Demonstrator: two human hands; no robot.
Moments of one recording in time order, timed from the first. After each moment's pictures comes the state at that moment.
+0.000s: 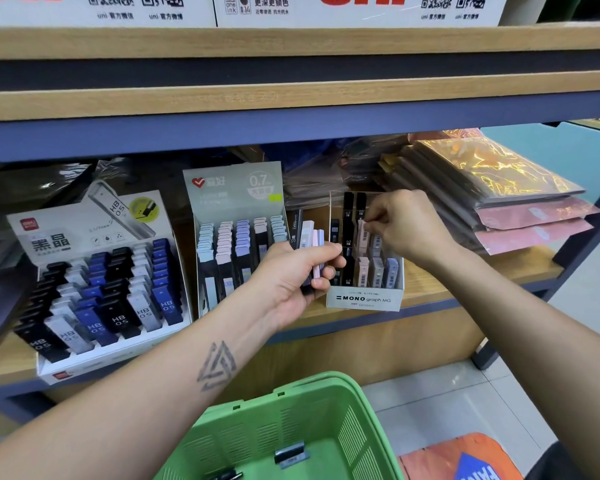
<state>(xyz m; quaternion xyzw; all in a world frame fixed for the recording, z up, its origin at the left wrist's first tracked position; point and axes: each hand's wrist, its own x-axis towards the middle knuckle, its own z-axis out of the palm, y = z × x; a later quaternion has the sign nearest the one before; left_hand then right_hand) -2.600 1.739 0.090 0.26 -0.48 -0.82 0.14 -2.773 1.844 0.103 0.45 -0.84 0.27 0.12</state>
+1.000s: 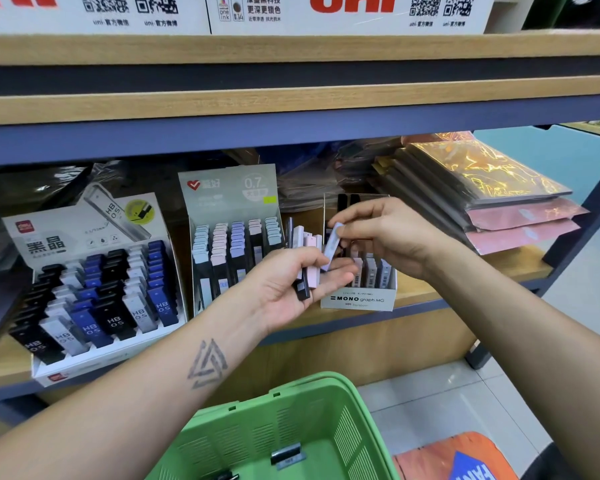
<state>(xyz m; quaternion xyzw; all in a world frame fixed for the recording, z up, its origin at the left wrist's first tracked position) -2.587 1.746 0.101 0.21 -0.39 -0.89 0.07 -2.753 1.847 0.111 0.39 -0.66 0.57 -0.30</state>
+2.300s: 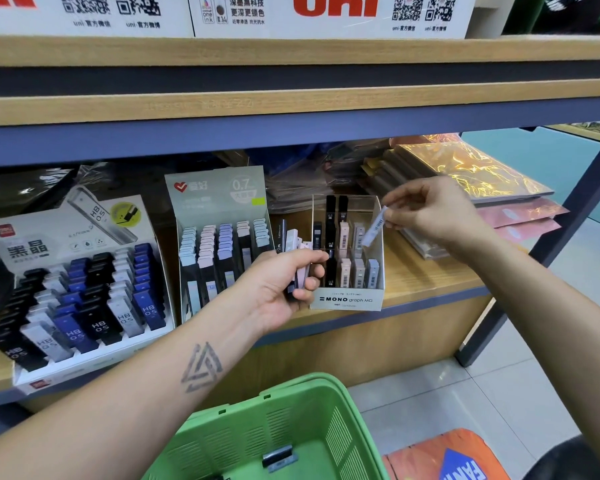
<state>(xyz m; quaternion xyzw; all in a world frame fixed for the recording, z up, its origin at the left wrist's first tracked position) -2.602 1.744 0.089 0.28 -0.47 -0.83 0.10 -2.796 1.895 0.127 0.38 -0.79 0.49 -0.04</state>
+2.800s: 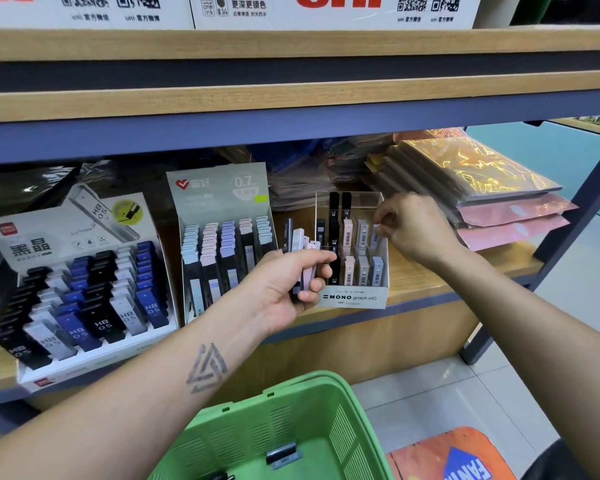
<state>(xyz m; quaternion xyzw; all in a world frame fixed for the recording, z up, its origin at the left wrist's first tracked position) -2.603 1.748 0.088 0.28 -0.48 -0.83 0.09 -2.803 1.870 0.092 0.43 -0.86 0.23 0.16</state>
